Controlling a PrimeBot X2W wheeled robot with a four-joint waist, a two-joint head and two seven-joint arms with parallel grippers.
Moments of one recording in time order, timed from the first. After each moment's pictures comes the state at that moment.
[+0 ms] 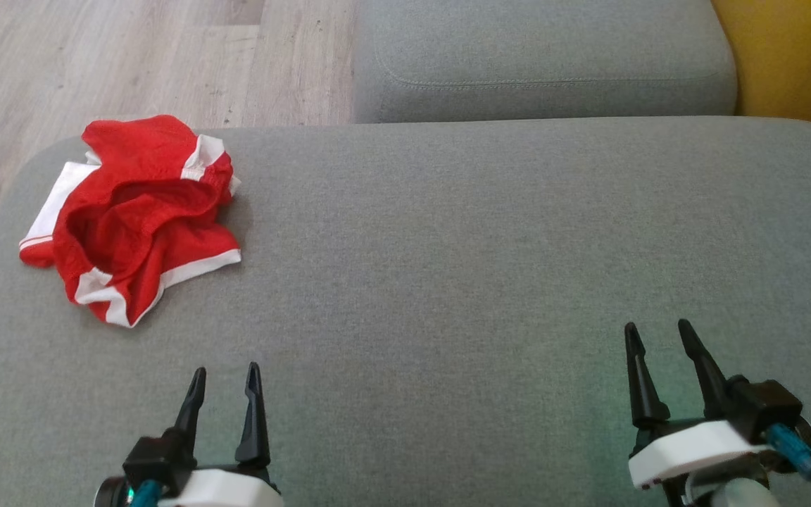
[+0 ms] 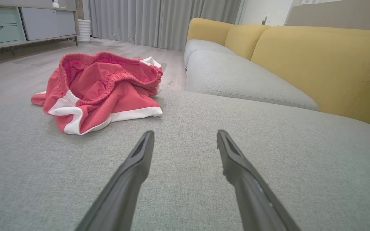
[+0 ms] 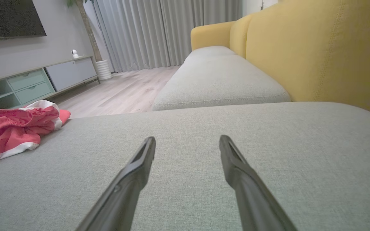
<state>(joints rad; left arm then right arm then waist) 0.03 0.07 -0.19 0.31 -0.29 0.00 -0.21 0.03 -0.04 0.05 0.28 0.15 0.12 -0.21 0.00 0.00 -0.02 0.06</state>
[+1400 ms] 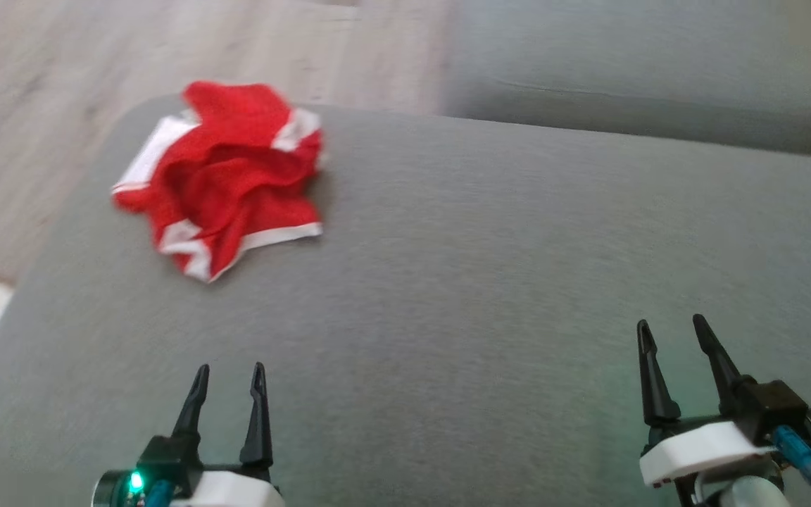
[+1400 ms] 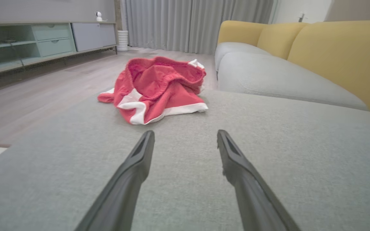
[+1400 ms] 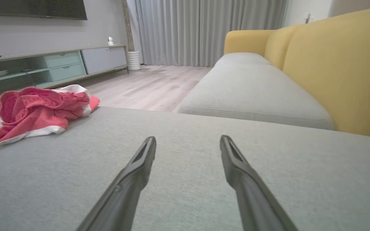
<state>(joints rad) 0.02 0.08 -0.22 0.32 -0.22 0.03 -0.23 0.03 -0.04 0.00 0.28 0.04 0.12 -0.25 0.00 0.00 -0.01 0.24</state>
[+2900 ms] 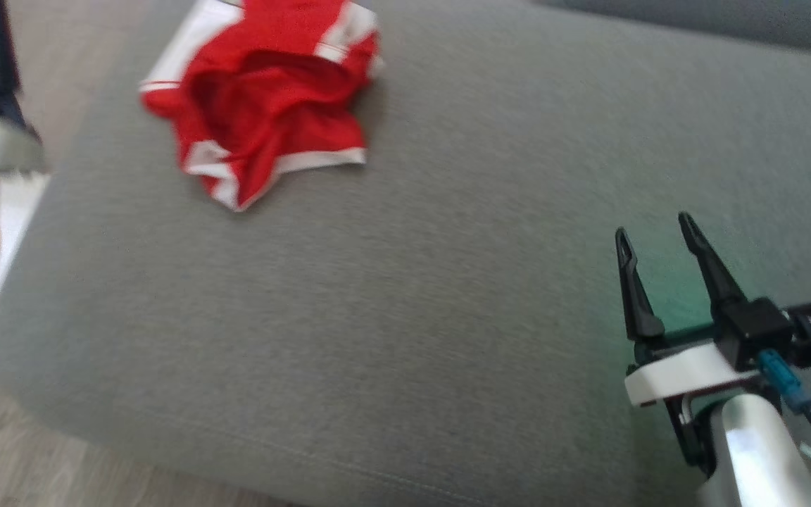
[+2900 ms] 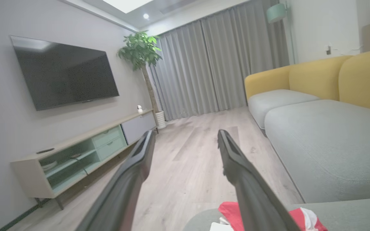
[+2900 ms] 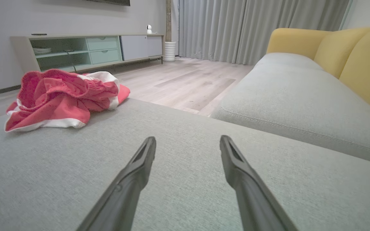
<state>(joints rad) -0.65 0.43 -0.07 0.15 -0.28 -0.08 0.04 -0.11 -0.04 0.05 0.14 -0.09 0.12 -0.19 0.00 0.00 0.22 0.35</state>
